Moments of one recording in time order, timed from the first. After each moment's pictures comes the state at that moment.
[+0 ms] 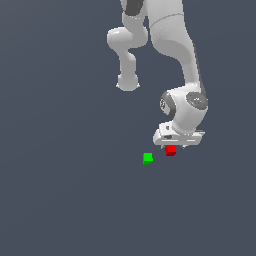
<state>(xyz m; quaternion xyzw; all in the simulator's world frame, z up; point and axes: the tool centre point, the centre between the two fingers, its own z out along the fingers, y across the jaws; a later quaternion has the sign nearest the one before) -0.018 0.216 0.059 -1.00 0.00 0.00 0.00</state>
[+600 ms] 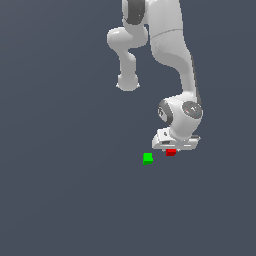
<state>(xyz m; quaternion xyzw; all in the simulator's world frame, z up) -0.018 0.216 0.020 -1.00 0.00 0.00 0.00</state>
